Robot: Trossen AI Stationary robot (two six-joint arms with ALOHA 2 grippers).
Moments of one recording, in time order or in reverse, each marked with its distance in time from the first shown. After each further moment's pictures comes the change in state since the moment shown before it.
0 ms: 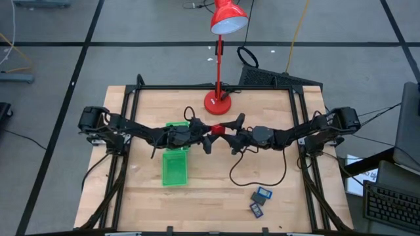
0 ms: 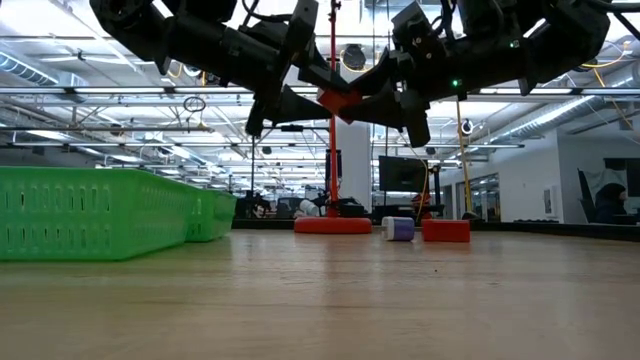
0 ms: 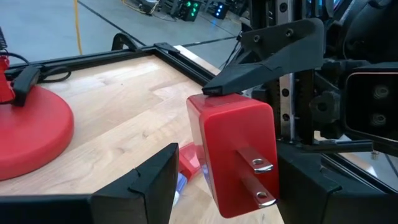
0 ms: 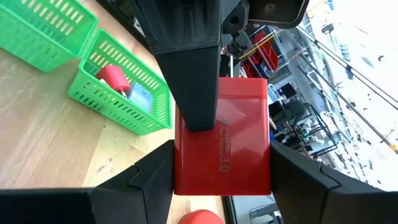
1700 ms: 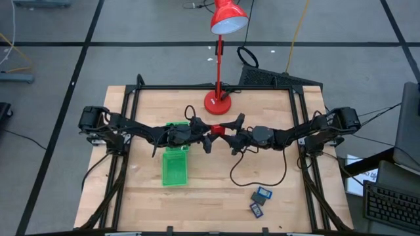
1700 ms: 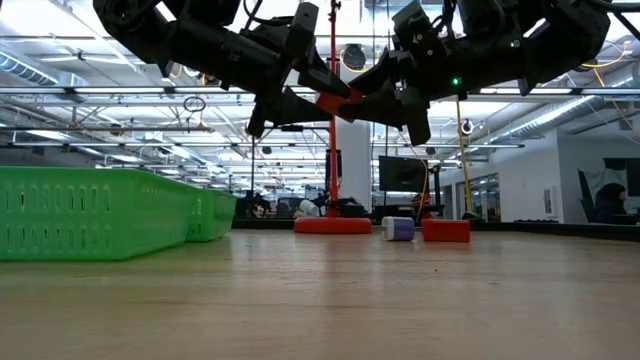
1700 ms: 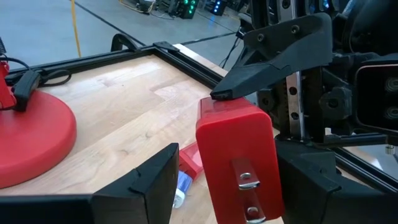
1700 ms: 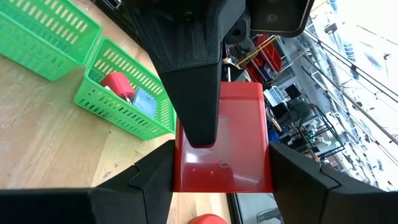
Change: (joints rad) left arm 0.022 0.001 0.000 -0.005 0.027 0.036; right arm 0.004 -0.002 0.000 0.001 -0.025 0.027
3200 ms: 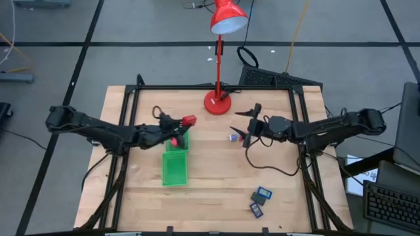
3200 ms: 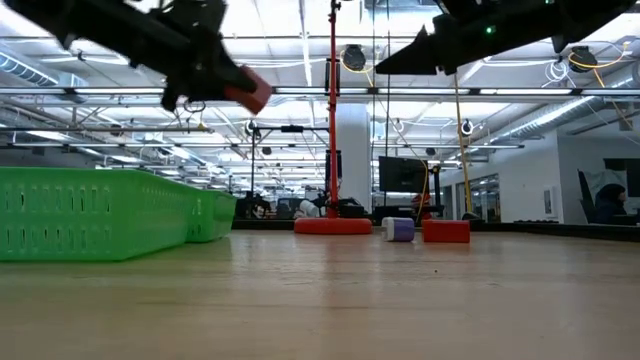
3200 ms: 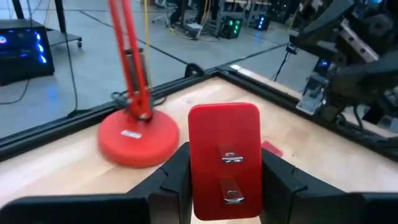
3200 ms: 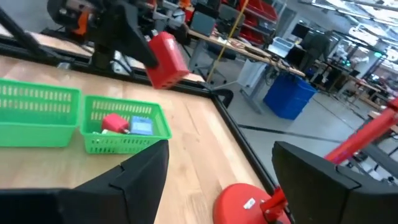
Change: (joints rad) left arm -0.094 -0.484 -0.279 -0.230 -0.293 0.097; right arm -0.059 -0.376 -0.010 -0.404 0.027 0.515
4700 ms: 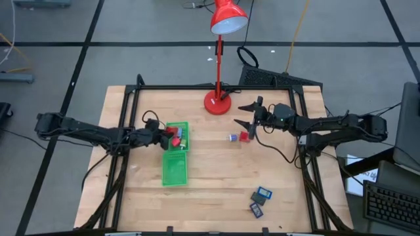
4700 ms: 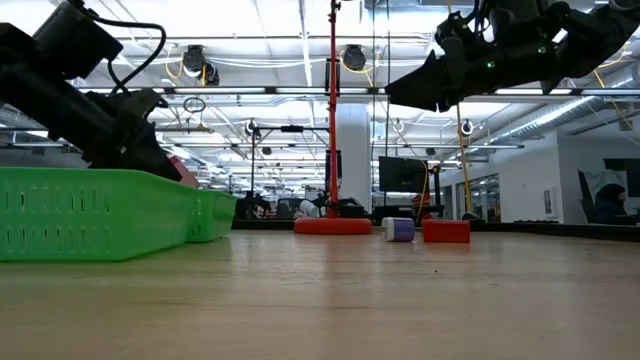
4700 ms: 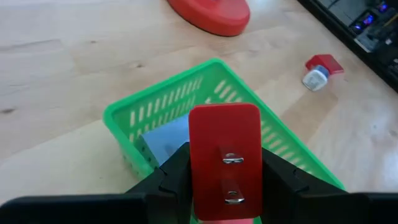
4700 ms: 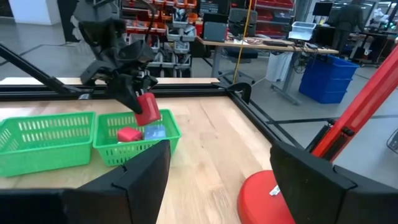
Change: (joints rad) left arm 0.085 -0.321 -0.364 -0.292 0.208 -0.445; right arm -0.288 -0.031 -0.148 0.170 -0.394 0.221
